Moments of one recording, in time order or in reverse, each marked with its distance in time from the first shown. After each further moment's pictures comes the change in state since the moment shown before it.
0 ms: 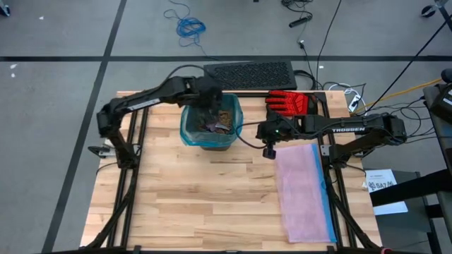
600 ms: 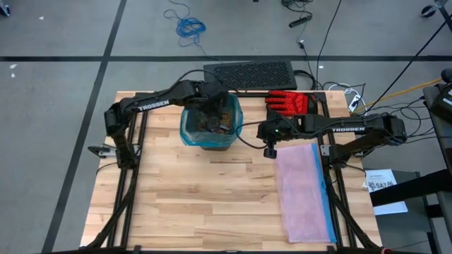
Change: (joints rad) left arm -0.022 0.075 0.014 -0.014 0.011 0.102; right arm -0.009 0.000 0.000 -0.020 0.000 -0.030
